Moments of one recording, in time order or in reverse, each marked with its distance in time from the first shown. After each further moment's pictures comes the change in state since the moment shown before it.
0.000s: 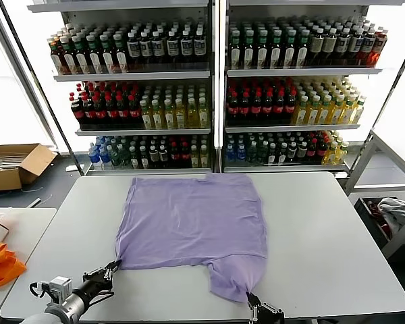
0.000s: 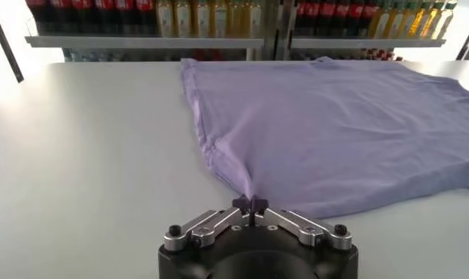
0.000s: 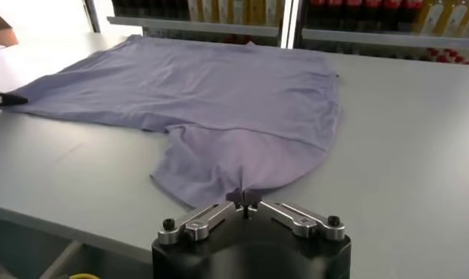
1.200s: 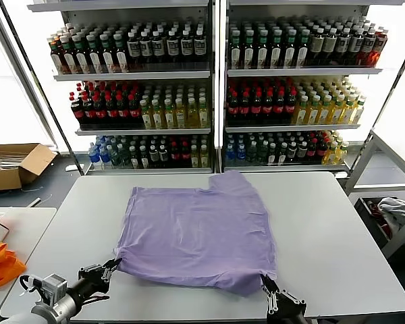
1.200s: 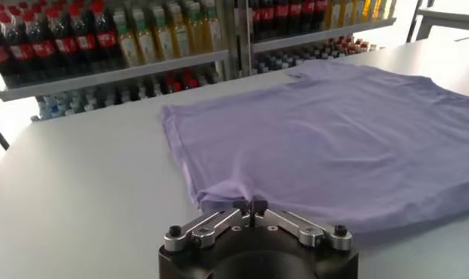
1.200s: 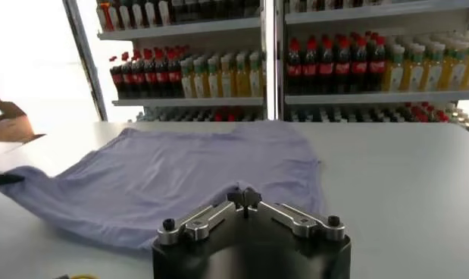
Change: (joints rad) left arm 0.096 0.114 -0.044 -0.202 0.031 0.017 0.028; right arm 0.011 -0.082 0.122 0.079 0.247 0.181 0.032
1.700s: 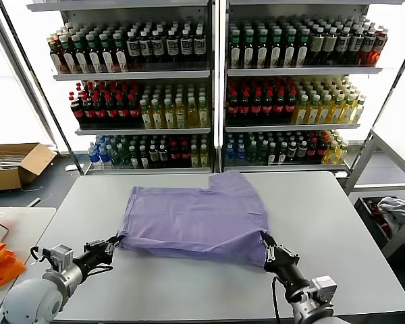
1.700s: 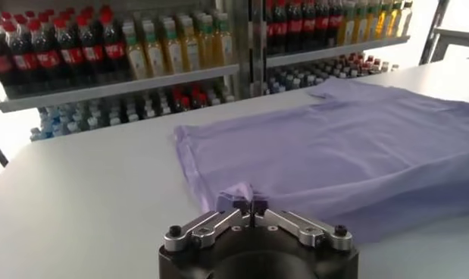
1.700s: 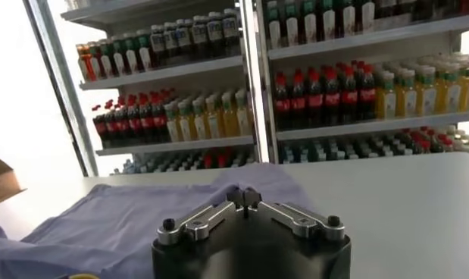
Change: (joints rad) left arm -0.252 0.071 0.114 0.184 -0.086 -0.001 -0.034; right arm 0.426 -0.034 -0.084 -0.266 0.162 -0.013 0.048
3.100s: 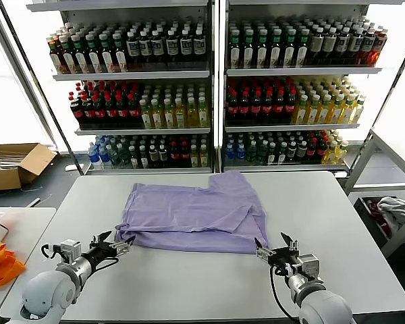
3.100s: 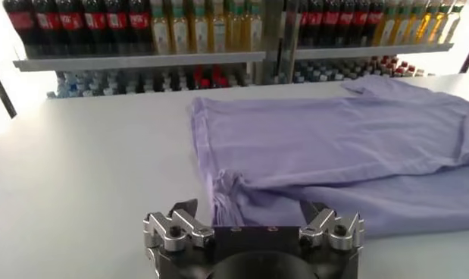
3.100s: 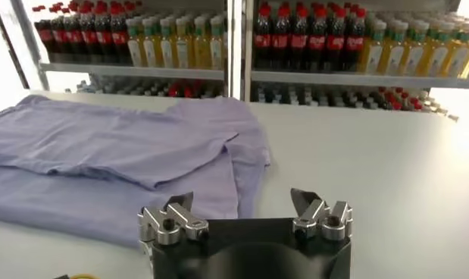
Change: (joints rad) left arm -0.120 -0.055 0.076 0.157 -0.054 -0.001 -0.080; right arm 0.047 -0.009 0.003 -0.103 -0.069 -0.220 0.031
